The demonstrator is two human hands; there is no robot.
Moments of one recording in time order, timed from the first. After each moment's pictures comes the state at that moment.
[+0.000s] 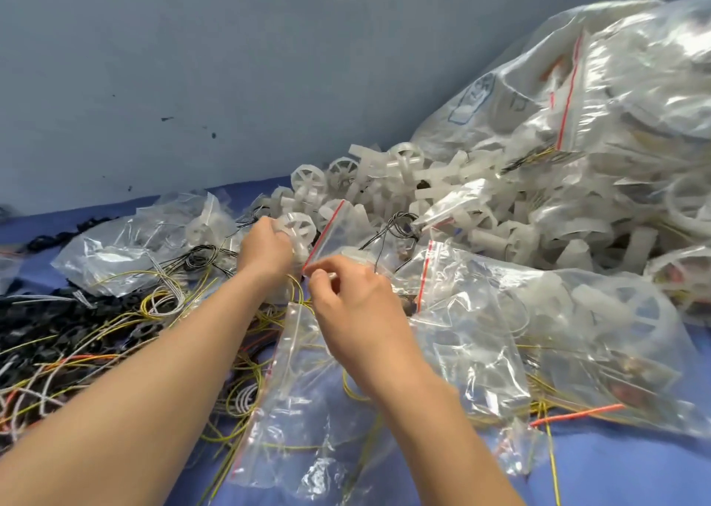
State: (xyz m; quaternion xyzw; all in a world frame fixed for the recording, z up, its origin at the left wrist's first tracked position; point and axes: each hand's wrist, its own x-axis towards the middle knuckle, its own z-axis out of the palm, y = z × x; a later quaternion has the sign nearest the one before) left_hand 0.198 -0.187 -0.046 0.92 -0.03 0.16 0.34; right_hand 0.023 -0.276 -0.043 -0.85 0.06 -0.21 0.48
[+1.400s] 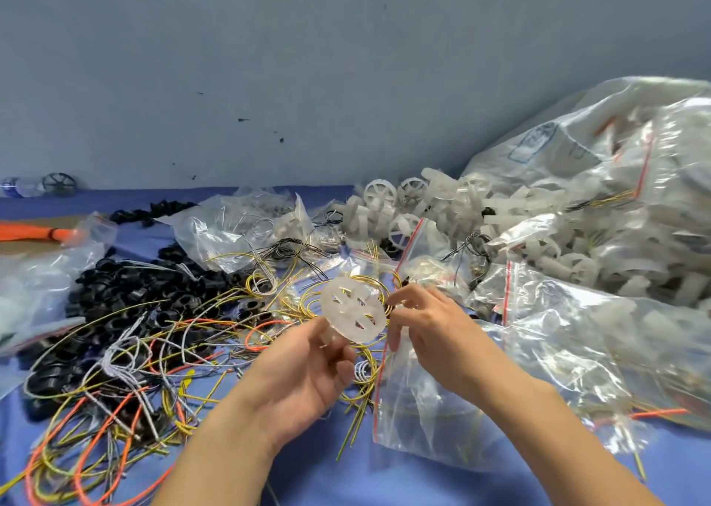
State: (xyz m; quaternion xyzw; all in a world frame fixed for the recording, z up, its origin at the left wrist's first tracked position) left_hand 0.033 -0.056 -0.042 0.43 0.06 -0.33 0.84; right_hand 0.011 -0.252 -0.056 -0.96 -0.15 -0.18 0.14
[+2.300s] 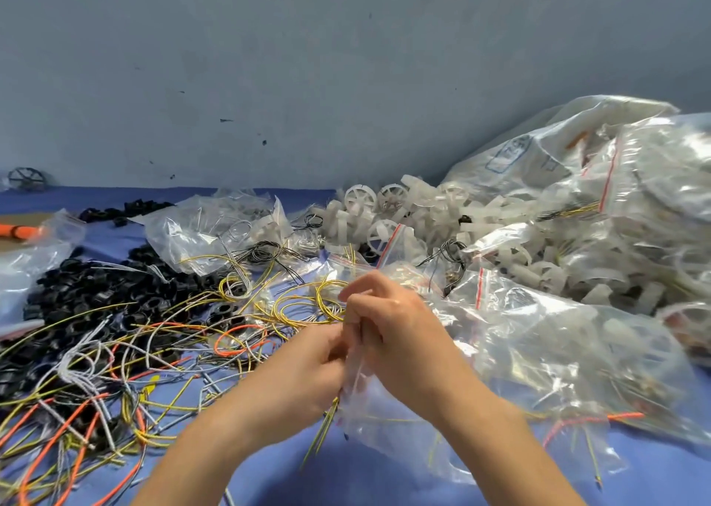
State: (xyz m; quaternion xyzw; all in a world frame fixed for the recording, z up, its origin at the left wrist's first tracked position) left_hand 0.007 -0.072 -0.021 0.80 -0.32 -0.14 0.48; right_hand -0.019 -0.215 -0.012 -0.91 -0.17 -0.26 0.27
